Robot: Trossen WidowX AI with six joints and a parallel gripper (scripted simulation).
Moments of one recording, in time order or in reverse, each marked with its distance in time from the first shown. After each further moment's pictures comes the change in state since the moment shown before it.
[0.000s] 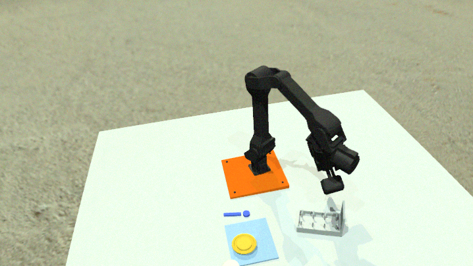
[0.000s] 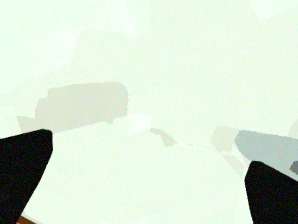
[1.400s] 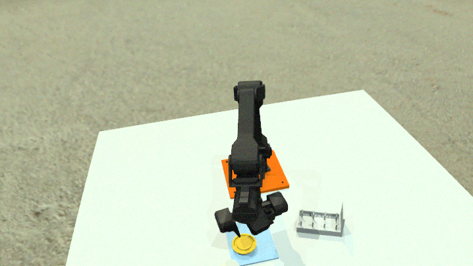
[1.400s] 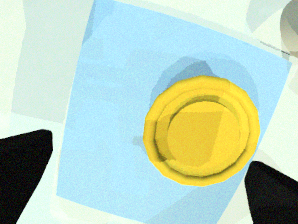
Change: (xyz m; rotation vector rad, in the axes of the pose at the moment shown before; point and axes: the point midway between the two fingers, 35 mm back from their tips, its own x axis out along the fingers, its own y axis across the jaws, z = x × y) arm -0.124 -0.148 -0.243 1.335 -0.037 -0.449
